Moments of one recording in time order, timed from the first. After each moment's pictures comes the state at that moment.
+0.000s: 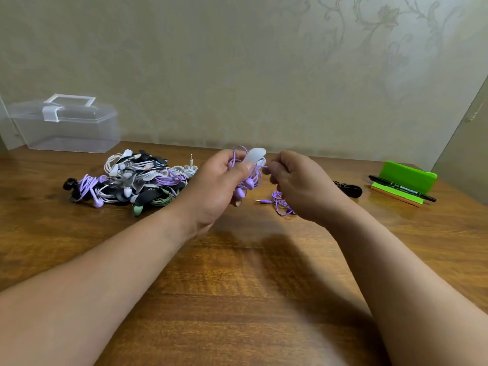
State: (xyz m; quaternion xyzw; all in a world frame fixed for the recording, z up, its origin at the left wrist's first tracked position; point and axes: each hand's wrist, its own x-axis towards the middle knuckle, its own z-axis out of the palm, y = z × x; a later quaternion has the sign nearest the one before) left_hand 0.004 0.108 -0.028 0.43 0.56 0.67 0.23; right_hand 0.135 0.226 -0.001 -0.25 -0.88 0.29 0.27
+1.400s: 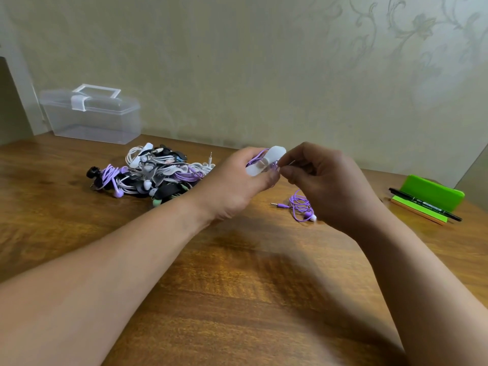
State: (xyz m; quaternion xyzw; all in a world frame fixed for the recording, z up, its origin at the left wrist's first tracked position) left_hand -0.011 0.105 -0.022 0.52 0.60 0.59 0.16; right_hand 0.143 0.224 0.006 -0.13 -0.90 0.24 0.35
